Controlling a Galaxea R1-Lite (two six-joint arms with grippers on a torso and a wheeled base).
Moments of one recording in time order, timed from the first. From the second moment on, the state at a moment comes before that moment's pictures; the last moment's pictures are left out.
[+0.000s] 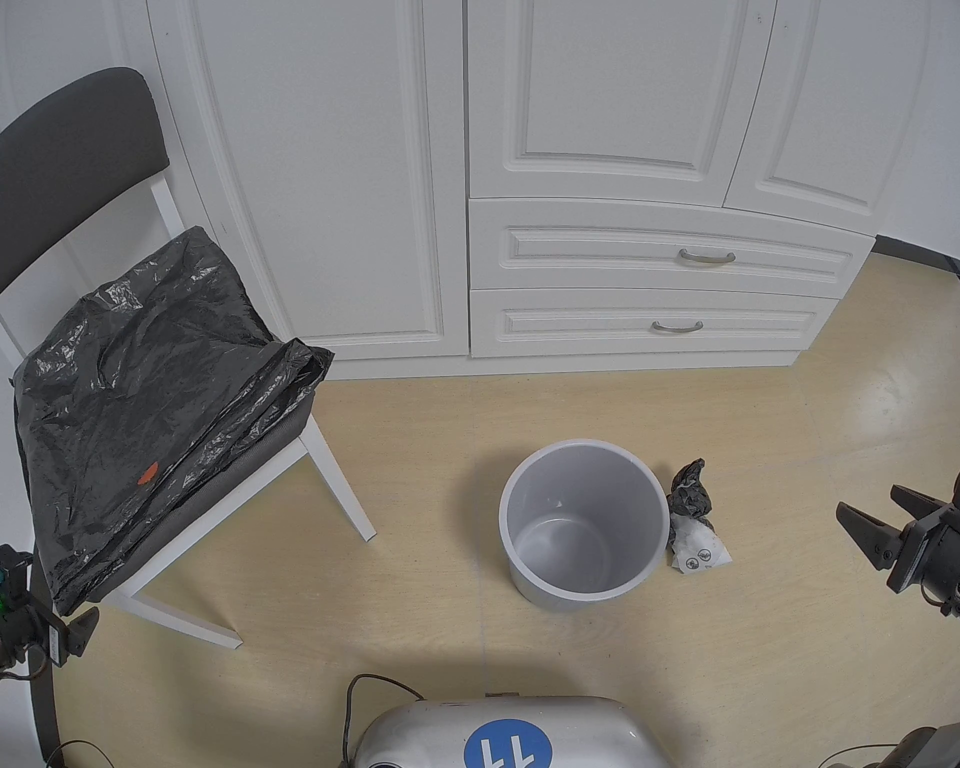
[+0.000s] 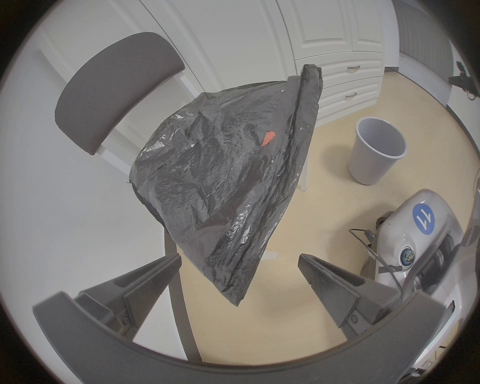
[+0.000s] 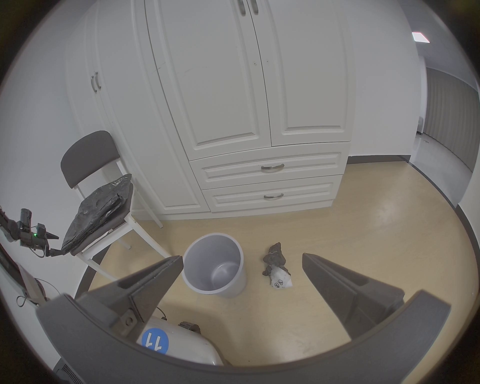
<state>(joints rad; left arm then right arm) 0.77 1.05 -0.25 -0.19 -0.47 0.85 0.23 0.94 -0.28 -0.47 -0.05 0.12</state>
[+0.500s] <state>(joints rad) 0.72 1.10 -0.28 -0.20 -0.38 0.86 0.23 0.94 -0.28 -0.47 -0.05 0.12</state>
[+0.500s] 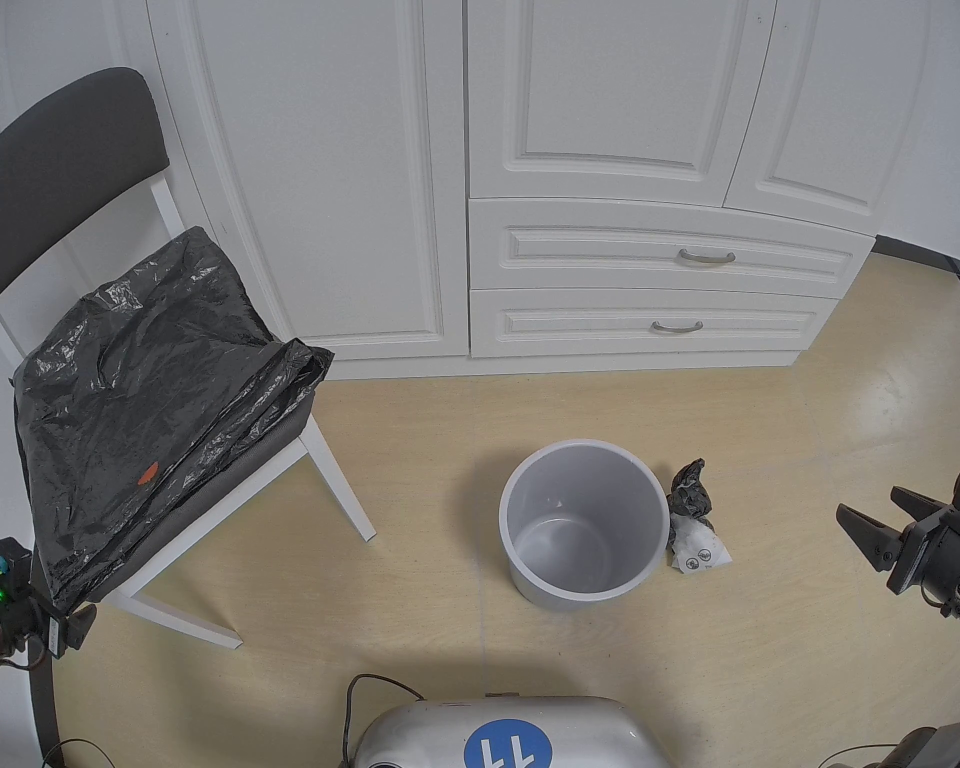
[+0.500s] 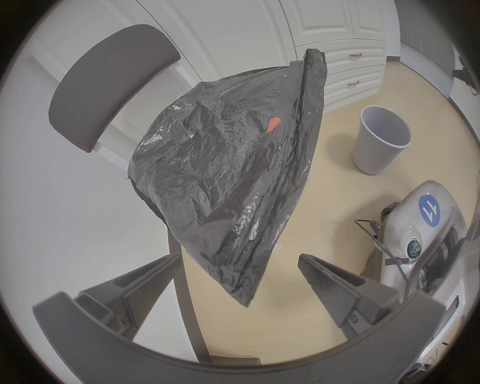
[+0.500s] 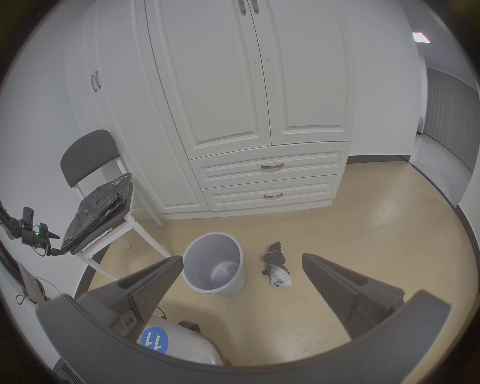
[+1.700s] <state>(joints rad) 0.72 1.16 -0.32 -0.20 -0.38 0.78 0.23 0.91 -0.28 -0.47 -0.05 0.12</state>
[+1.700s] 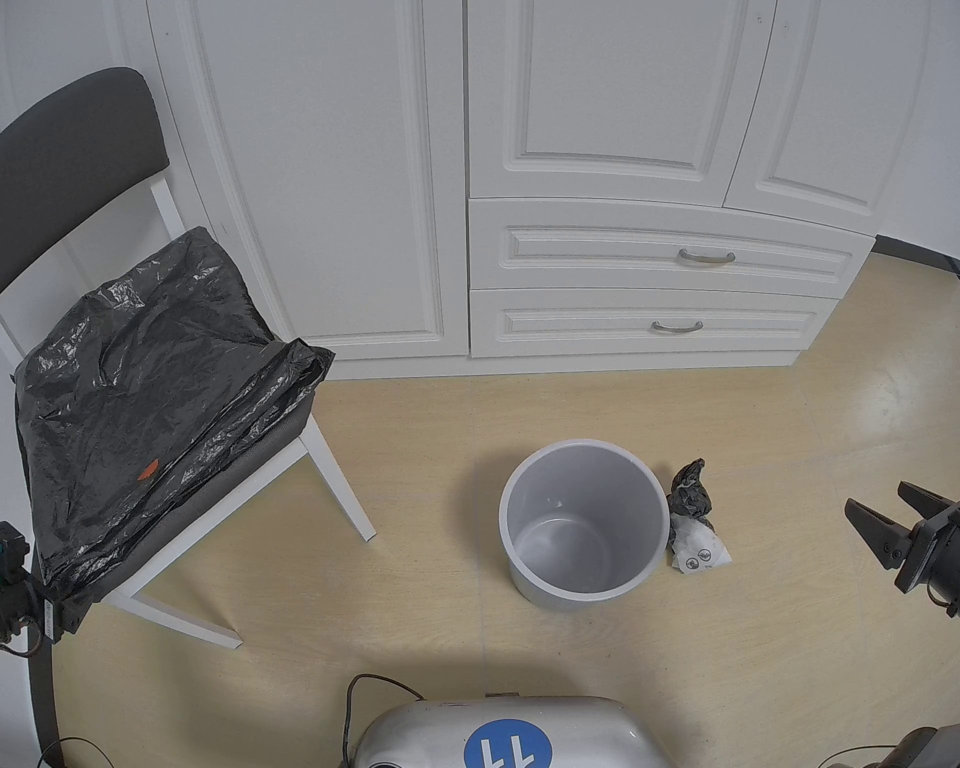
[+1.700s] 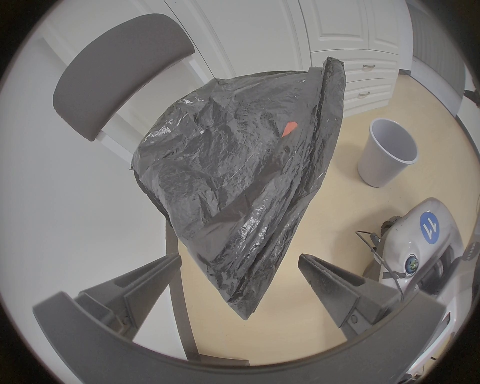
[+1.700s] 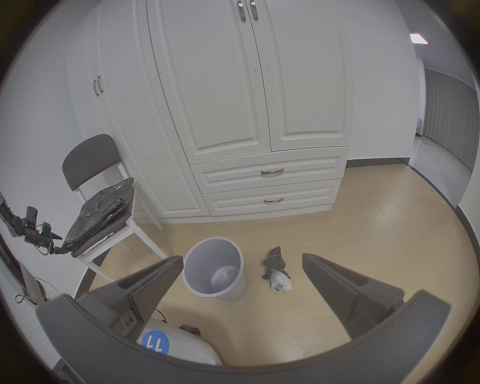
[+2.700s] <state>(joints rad) 0.89 1.31 -0.56 -0.21 -0.53 0.57 0.23 0.90 -0.27 -0.47 -0.05 0.12</state>
